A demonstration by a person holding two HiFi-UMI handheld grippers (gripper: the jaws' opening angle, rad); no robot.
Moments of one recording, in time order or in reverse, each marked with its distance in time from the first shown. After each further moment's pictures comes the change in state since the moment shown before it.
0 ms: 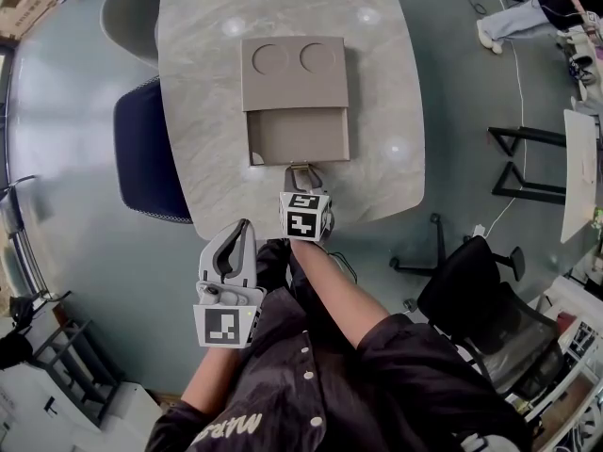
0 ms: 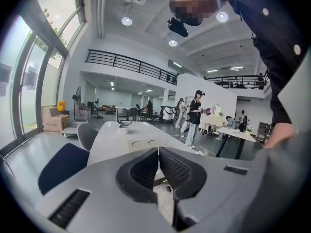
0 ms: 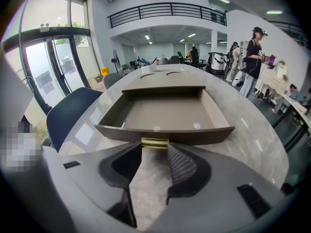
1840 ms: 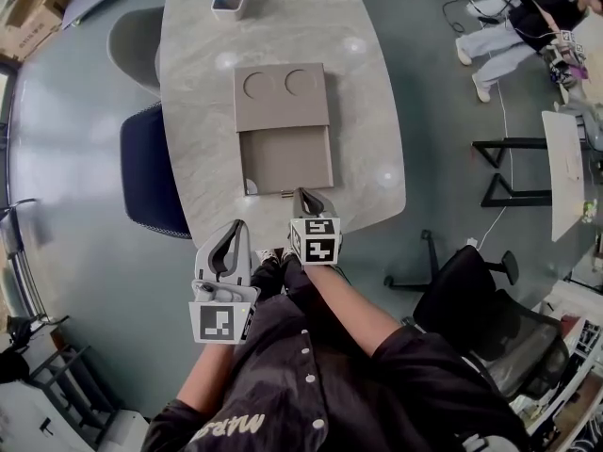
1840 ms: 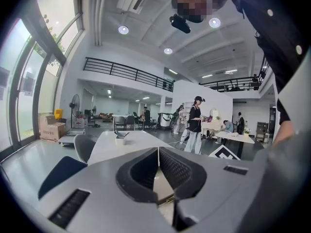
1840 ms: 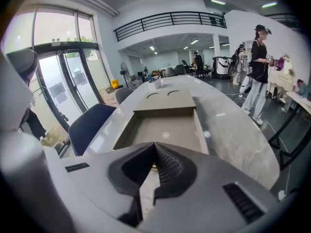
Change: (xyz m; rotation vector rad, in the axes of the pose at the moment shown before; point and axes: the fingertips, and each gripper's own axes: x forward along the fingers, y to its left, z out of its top) left arm -0.012 -0.011 0.034 0.027 -0.071 -0.029; right arm -0.069 -0.010 0.019 0.008 -0.135 0.117
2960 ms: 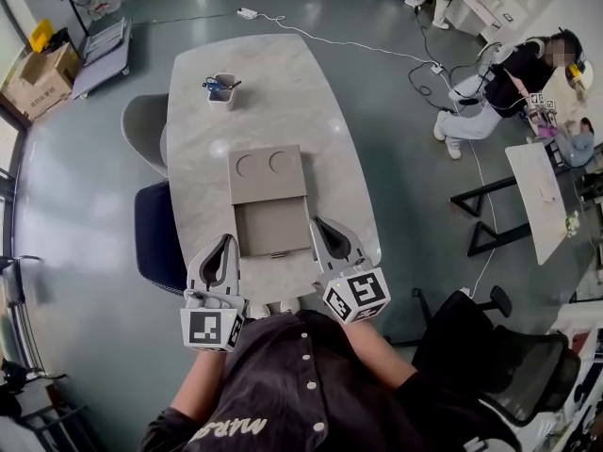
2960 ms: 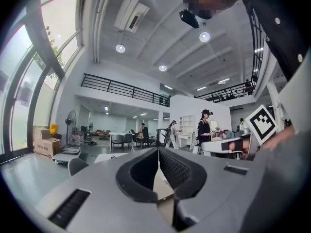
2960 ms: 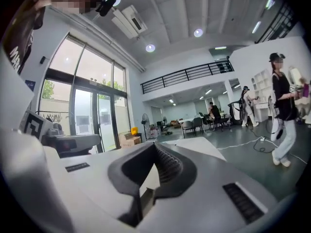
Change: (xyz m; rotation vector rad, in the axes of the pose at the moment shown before) left arm 0.018 0.007 0.102 0.065 -0.229 -0.020; right arm -0.188 0.003 0.197 -0.137 -0.659 0.199
